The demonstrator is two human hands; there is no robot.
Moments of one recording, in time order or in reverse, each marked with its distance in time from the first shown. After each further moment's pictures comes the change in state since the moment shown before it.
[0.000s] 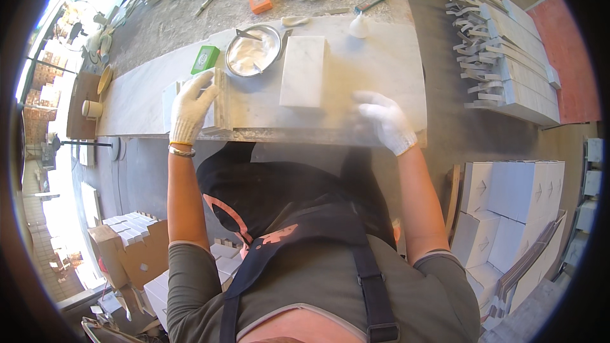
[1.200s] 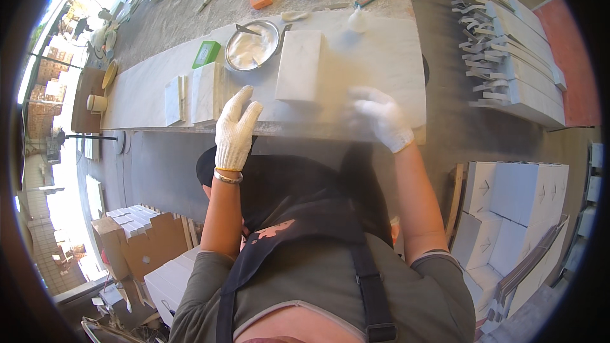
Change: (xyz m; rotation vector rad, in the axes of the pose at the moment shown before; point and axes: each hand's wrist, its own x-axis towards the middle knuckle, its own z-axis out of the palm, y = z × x) left_hand -0.075 0.086 0.070 -0.223 0.079 -0.102; right_hand 0.000 0.002 -0.002 0.071 -0.035 -0.008
